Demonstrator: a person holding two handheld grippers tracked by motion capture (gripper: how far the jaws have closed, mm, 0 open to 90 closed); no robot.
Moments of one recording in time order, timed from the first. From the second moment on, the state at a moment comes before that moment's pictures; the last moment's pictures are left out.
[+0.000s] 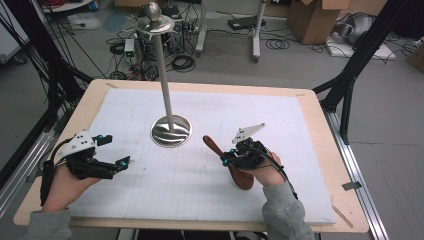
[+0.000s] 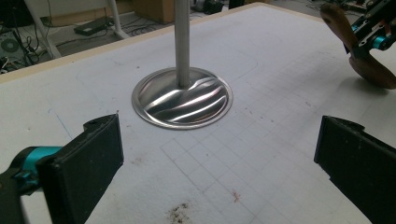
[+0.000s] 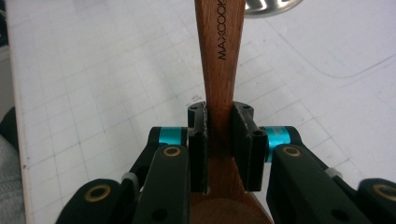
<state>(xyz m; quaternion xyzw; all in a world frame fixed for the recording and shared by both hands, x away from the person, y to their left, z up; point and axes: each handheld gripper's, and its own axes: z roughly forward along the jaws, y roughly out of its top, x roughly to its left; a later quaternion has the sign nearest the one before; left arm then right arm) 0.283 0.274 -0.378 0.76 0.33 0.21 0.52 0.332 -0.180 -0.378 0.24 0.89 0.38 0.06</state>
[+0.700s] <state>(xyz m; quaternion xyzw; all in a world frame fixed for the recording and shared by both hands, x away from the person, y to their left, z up) 0.287 0.269 -0.377 0.76 0.32 0.21 0.53 0.326 -0.210 -0.359 0.24 0.83 0.49 0.08</state>
